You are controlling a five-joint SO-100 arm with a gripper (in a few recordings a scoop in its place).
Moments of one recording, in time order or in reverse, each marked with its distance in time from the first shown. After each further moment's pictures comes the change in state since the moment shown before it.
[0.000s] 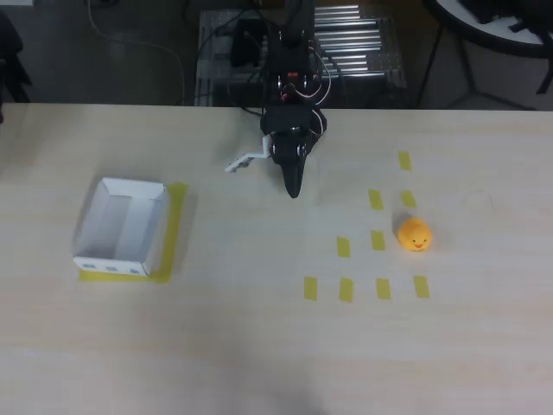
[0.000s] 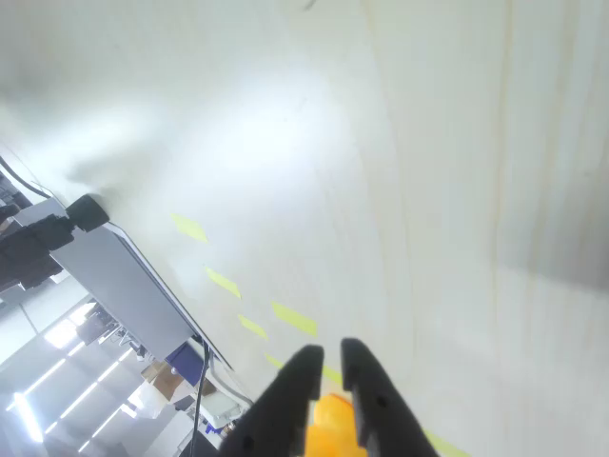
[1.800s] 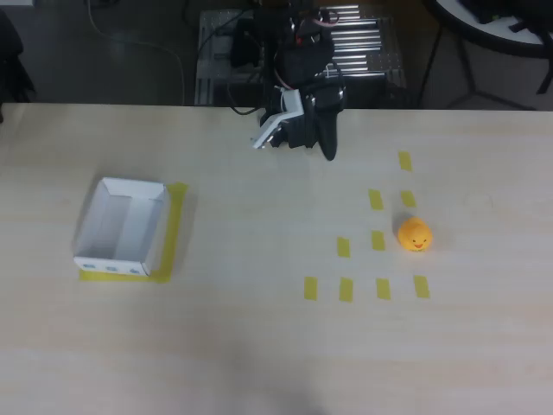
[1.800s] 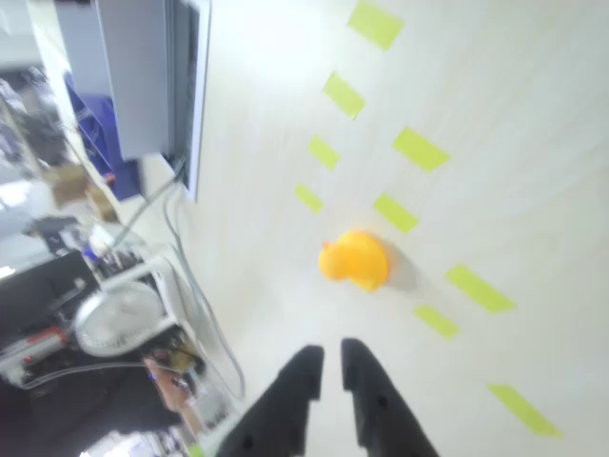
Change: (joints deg) arm -17.8 -38.5 -54.7 9.5 -20.7
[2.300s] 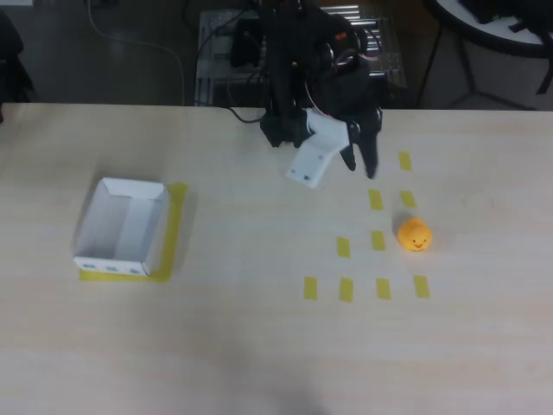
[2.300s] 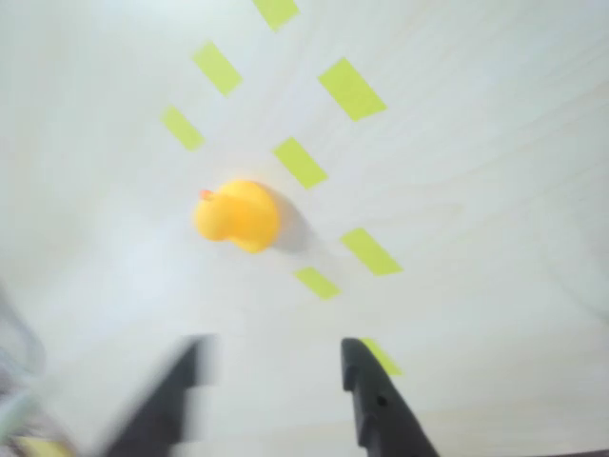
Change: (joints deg) arm -10.6 -28.1 -13.0 7.2 -14.2
